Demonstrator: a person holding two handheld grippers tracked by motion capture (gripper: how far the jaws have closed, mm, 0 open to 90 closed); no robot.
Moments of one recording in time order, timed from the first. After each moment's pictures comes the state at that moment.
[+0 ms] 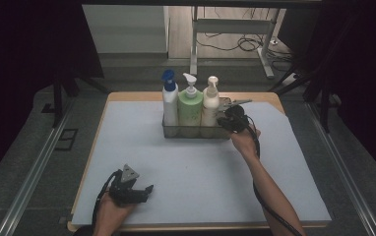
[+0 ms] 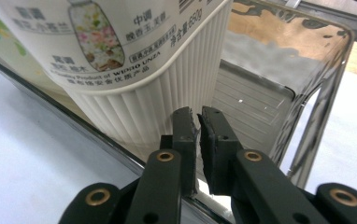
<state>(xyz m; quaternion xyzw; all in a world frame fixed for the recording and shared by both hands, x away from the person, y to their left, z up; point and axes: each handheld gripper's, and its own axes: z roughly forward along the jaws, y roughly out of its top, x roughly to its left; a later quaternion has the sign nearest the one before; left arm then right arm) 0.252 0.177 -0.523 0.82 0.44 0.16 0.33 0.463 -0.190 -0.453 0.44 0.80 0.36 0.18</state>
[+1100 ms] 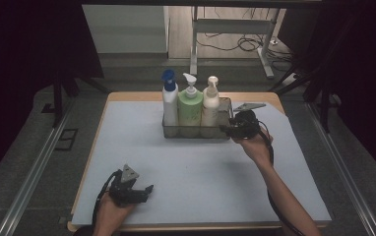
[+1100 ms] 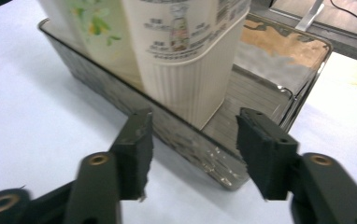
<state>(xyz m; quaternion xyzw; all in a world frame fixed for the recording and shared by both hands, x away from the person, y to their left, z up) 0.252 0.177 -0.523 0.82 0.44 0.16 0.34 0.419 -0.210 -0.423 0.40 0.81 0.39 0.18</state>
